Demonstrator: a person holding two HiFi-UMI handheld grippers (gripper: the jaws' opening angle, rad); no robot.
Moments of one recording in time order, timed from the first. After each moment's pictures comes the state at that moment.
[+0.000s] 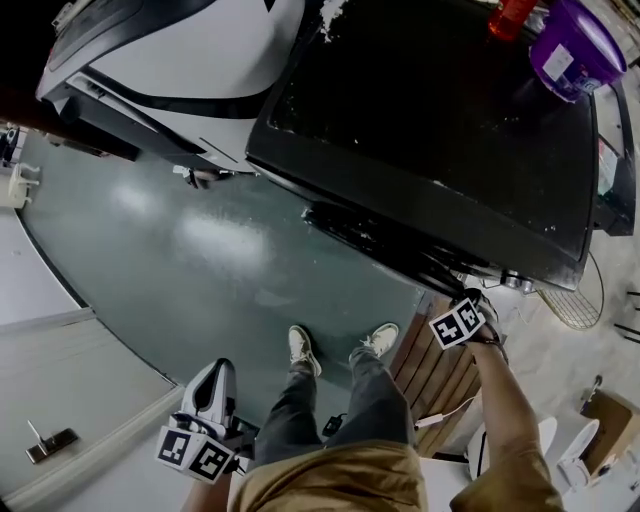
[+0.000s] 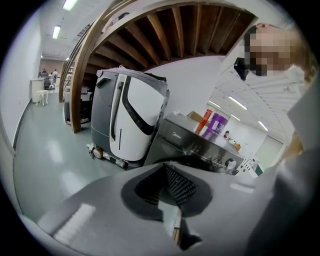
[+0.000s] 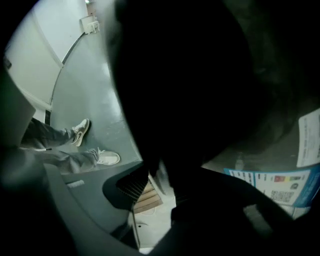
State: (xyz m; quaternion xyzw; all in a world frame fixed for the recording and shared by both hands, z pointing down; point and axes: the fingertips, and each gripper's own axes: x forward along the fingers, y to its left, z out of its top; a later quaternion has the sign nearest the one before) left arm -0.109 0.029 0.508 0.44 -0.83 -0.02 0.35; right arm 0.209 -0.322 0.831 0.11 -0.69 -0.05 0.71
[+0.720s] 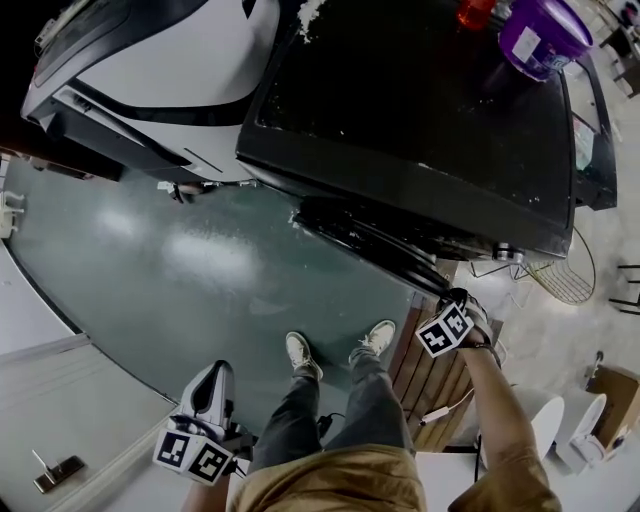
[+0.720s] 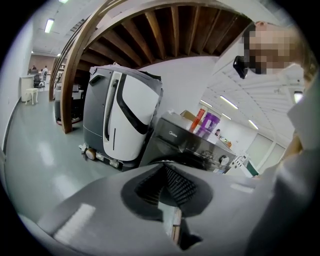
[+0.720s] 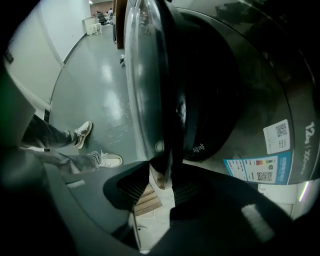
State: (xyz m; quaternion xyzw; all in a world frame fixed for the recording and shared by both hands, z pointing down) left arm -0.114 0.042 0.511 0.49 -0.80 -0.02 0.35; right arm 0.206 -0.273 0.806 0.12 -0.71 -0.07 0.69
